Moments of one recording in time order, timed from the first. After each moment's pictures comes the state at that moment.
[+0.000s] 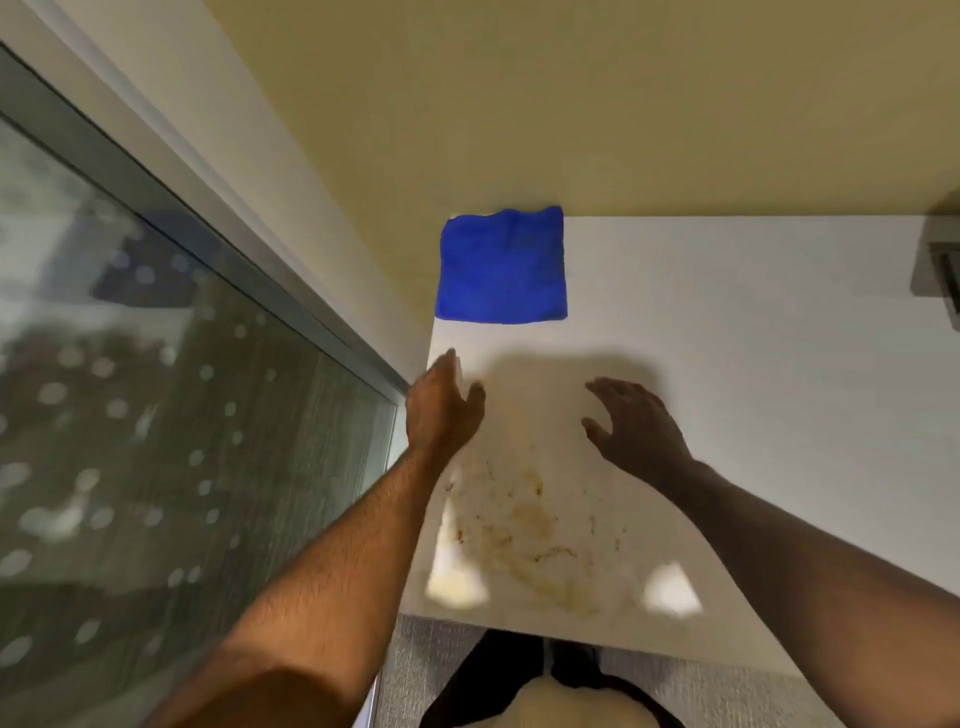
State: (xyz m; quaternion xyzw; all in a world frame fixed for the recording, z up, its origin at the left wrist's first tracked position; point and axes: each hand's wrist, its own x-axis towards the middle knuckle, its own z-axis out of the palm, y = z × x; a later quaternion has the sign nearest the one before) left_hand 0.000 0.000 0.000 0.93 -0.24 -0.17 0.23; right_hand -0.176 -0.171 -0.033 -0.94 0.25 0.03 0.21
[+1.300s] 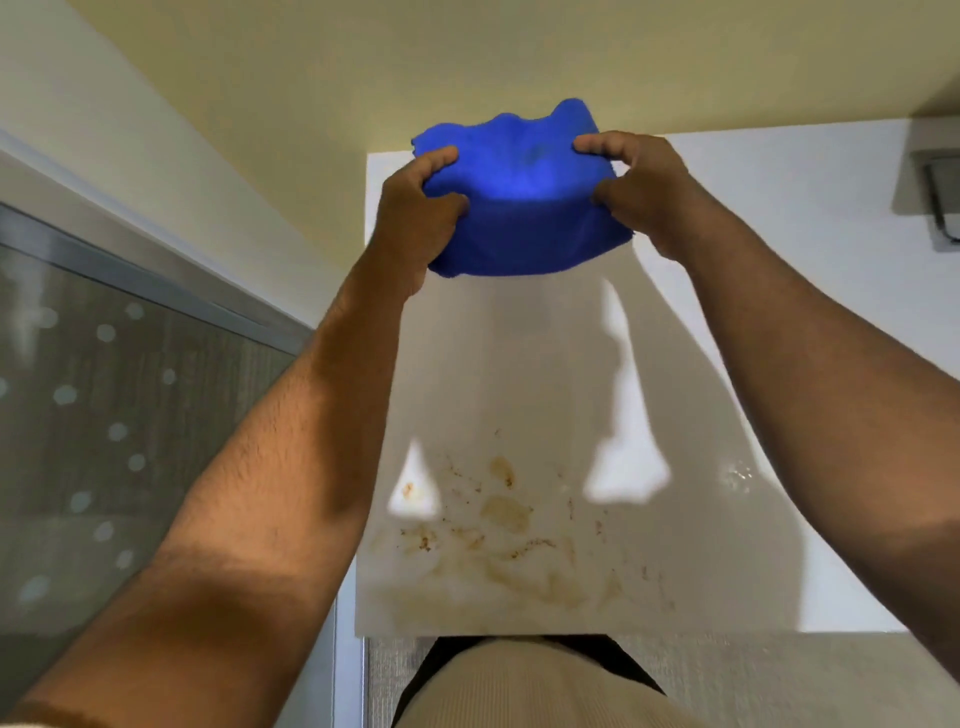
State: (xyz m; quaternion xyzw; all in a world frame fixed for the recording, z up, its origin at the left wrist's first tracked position) left_hand 0.090 -0.141 0.036 0.79 -0.19 -0.31 0.49; right_hand -0.063 -0.310 0.038 -0.73 0.42 -0.08 0.53
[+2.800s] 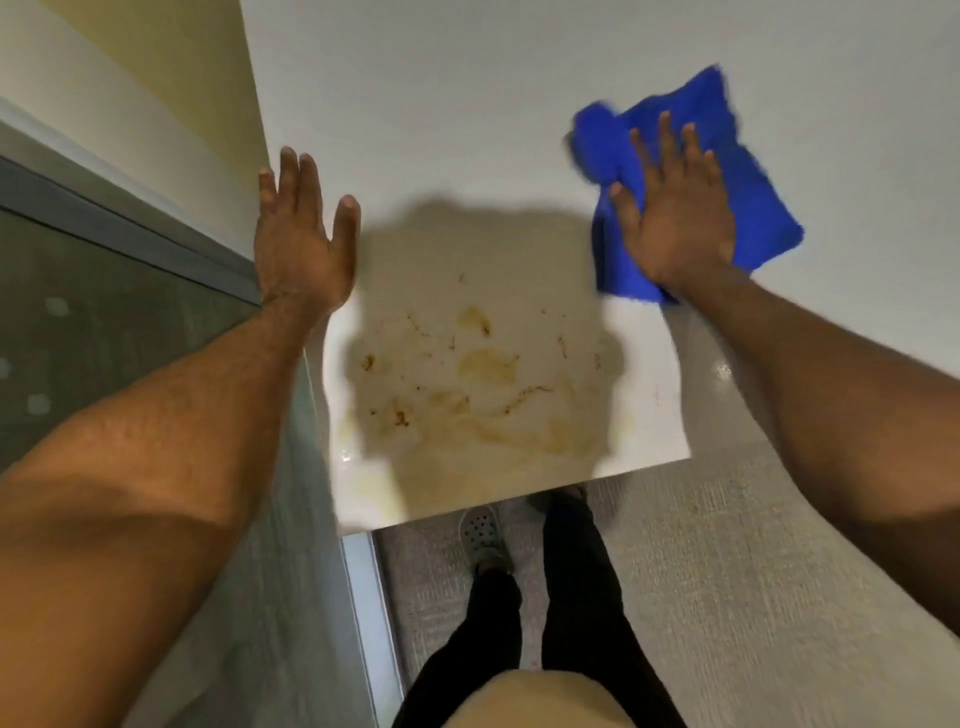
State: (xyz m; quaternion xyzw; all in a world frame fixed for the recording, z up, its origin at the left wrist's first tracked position) left_hand 0.069 0.019 -0.125 0.89 -0.43 -0.09 0.11; right_hand -0.245 -0.194 -0.110 -0.88 0.46 -0.02 0.07
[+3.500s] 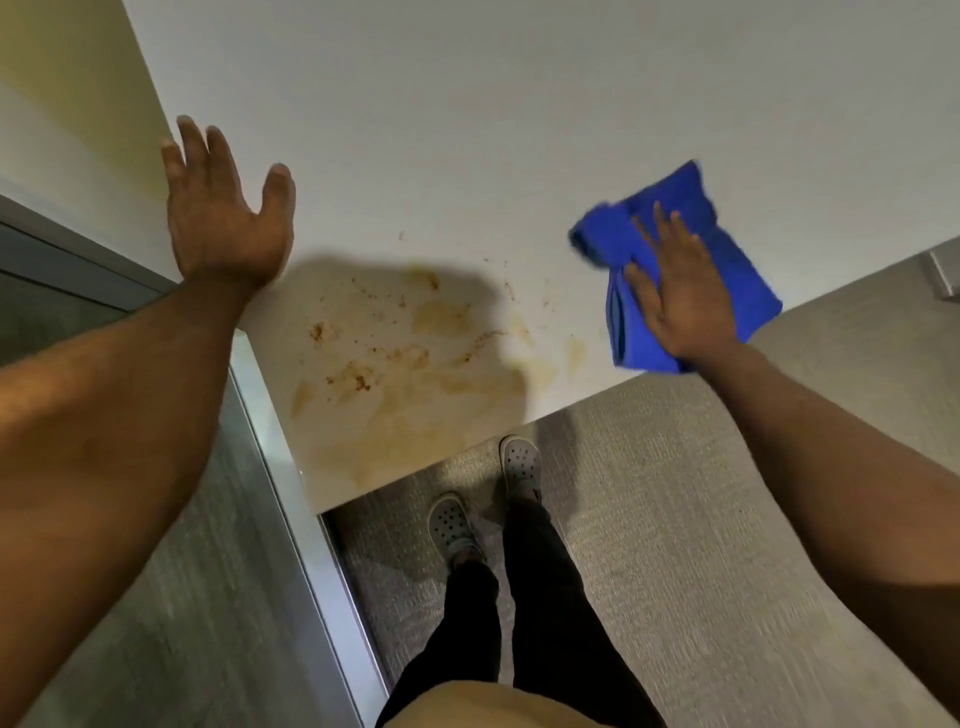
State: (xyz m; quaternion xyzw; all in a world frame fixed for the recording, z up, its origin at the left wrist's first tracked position) left_hand 0.071 0.019 -0.124 0.88 -0.44 -0.12 0.16; right_hand -0.374 -0.088 -0.092 -0.86 0.50 -0.03 0.12
